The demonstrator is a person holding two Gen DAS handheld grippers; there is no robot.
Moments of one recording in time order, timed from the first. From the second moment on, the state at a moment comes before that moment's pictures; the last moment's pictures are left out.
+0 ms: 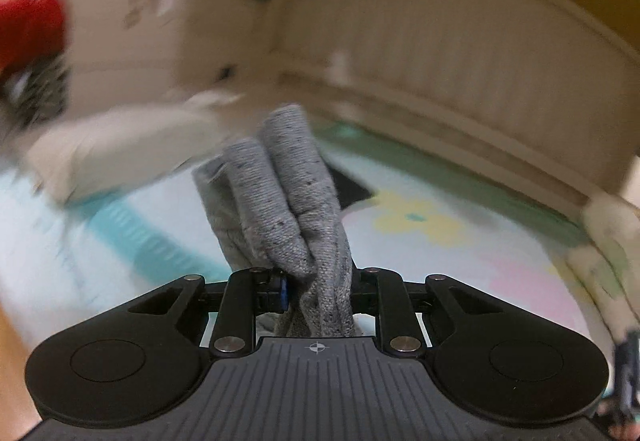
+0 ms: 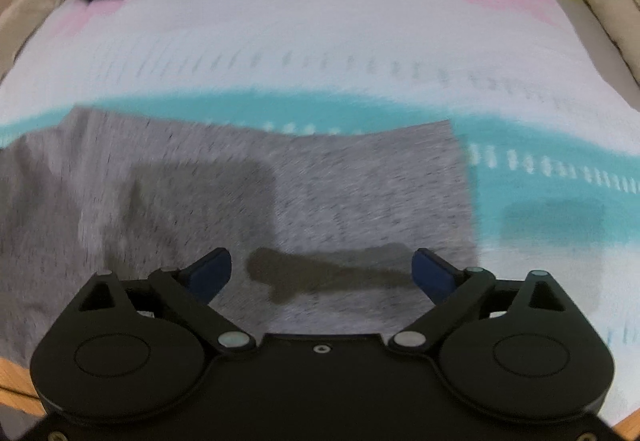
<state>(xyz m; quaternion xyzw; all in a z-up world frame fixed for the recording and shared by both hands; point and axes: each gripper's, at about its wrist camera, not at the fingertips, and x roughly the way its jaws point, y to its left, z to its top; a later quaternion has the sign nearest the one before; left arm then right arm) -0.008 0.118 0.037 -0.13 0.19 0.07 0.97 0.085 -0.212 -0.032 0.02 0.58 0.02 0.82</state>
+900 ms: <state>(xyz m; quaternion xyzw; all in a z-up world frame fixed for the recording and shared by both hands) 0.024 -0.147 -0.075 0.10 0.32 -0.23 0.91 0.084 -0.372 0.017 0.02 0.48 -0.17 0.86</state>
